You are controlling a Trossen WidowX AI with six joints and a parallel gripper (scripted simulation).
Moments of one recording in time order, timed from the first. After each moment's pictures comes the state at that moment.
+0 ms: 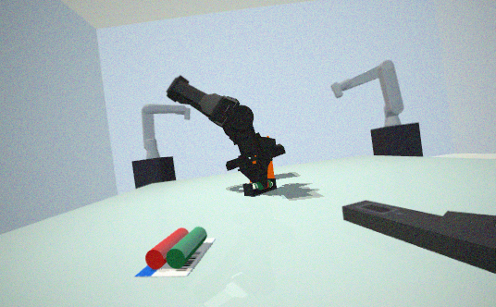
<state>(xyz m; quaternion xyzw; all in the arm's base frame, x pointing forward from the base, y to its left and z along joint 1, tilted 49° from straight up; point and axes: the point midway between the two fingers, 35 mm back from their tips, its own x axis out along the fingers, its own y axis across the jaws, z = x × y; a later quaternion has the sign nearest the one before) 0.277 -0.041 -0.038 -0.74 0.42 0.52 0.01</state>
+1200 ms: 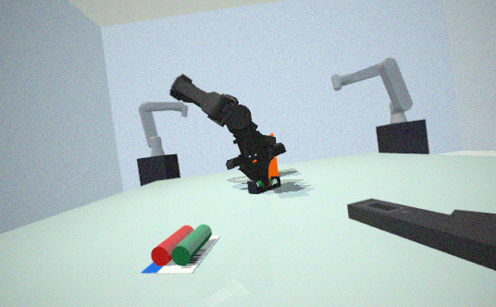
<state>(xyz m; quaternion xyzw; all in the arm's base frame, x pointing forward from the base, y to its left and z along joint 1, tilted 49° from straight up) 0.285 -0.048 -0.030 -0.74 0.42 0.53 0.01</state>
